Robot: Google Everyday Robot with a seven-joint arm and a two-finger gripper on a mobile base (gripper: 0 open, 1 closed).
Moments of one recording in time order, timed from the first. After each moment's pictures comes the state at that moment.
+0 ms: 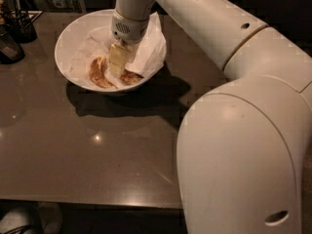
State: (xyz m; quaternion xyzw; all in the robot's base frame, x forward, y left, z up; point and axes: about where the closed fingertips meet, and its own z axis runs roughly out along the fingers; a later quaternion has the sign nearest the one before) arm 0.651 0.084 0.882 -0.56 0.82 0.10 0.10
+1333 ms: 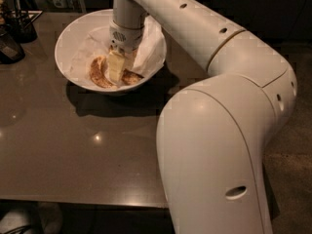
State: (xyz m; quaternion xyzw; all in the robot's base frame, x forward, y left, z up) arm 0.665 0.090 0.849 -0.55 0.83 0.10 0.07
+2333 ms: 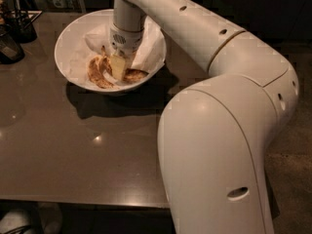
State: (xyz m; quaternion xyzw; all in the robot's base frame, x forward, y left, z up) arm 0.672 0.091 0.844 -0.55 0.82 0.09 0.08
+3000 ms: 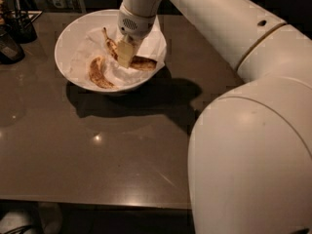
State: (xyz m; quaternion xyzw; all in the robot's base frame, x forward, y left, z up) arm 0.659 0.071 0.896 -0.56 0.81 0.10 0.14
